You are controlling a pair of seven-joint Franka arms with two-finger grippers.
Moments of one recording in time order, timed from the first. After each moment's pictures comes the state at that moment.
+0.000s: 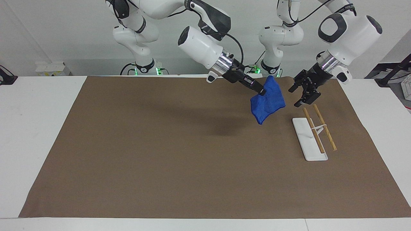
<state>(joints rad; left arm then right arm) -0.15 -0.23 0.02 -2.10 -0.45 1.97 -1.38 0.15 0.35 0.71 -1.65 0.70 2.77 1.30</state>
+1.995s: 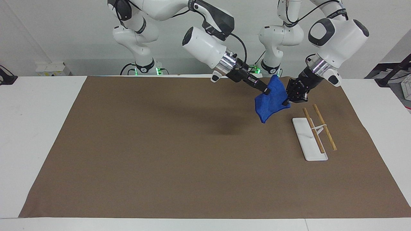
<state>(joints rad) -0.19 -0.23 0.01 -2.14 -0.48 2.07 -1.46 0.16 0.36 0.72 -1.64 0.70 2.80 1.30</state>
